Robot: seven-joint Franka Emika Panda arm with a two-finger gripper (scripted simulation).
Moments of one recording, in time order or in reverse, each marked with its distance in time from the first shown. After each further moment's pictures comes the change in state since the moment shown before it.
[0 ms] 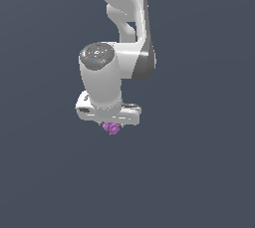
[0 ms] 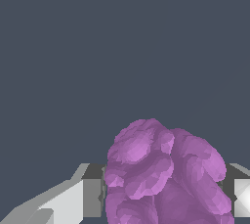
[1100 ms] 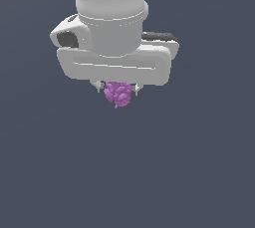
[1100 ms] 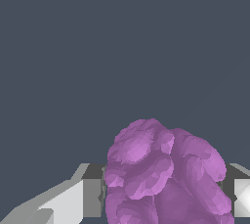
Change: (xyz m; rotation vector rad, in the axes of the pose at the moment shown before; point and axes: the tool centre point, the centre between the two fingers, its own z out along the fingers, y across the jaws) arm 0.020 -0.040 -0.209 0.000 0.001 0.000
